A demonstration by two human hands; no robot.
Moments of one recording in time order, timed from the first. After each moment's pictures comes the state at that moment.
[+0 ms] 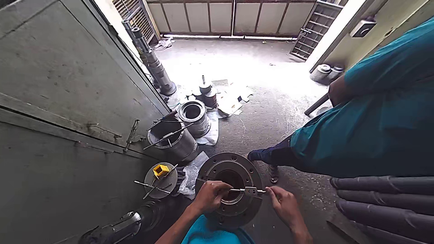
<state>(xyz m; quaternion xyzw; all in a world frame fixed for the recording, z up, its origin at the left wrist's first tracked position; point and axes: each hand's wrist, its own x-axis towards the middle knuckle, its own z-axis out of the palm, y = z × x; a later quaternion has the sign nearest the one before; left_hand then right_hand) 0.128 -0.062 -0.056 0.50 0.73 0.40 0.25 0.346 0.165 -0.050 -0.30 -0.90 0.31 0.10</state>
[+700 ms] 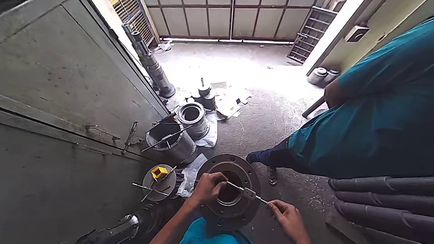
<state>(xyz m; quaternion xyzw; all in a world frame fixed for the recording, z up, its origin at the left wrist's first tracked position) 0.106 -0.045 -0.041 0.44 0.76 0.37 0.28 0.376 0.146 -0.034 -0.42 -0.80 0.44 -0.01</state>
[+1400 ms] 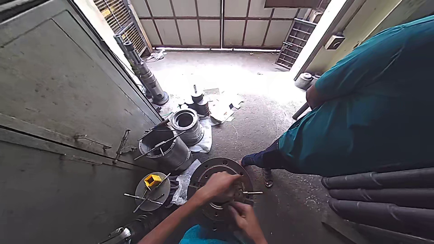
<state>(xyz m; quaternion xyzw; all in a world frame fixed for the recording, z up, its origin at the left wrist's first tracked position) 0.119 0.029 0.005 0.60 0.69 0.16 0.37 0.313 0.065 -0.025 -0.27 -0.70 0.66 0.08</state>
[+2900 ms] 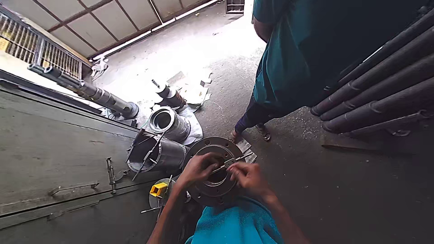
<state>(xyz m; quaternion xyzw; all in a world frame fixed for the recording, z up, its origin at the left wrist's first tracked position) 0.087 0.008 -0.017 0.63 0.63 0.23 0.39 0.331 0.086 -0.019 -0.33 -0.73 0.58 0.16</state>
